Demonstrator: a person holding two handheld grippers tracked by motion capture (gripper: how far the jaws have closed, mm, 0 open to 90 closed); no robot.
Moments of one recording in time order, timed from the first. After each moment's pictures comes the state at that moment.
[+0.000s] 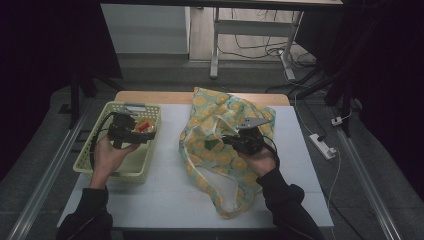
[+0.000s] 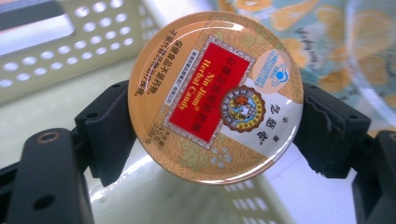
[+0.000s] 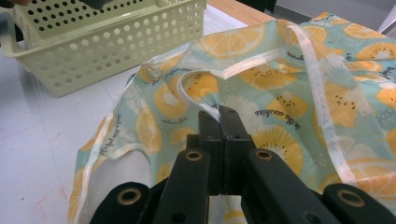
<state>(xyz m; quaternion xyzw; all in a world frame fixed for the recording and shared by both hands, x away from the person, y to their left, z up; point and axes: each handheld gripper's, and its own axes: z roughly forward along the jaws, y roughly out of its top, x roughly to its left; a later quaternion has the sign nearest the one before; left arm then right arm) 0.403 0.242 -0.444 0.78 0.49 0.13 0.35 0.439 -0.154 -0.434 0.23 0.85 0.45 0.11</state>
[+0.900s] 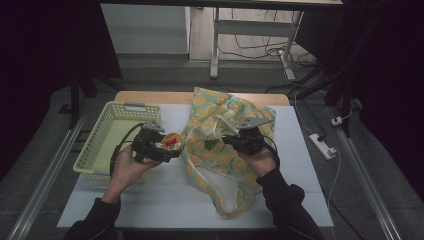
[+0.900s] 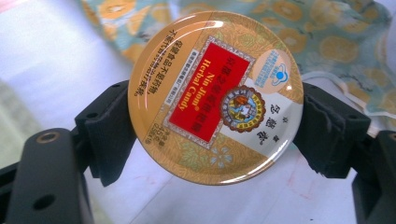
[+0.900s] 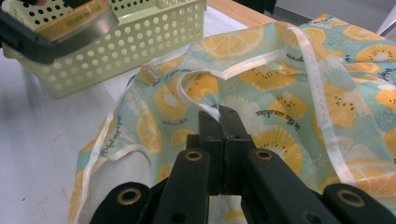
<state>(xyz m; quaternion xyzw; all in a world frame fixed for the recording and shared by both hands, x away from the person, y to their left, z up) 0.373 0.163 -0.435 0.84 0.39 0.09 0.37 0.438 -0.154 -0.433 0.23 0.85 0.46 0.12</state>
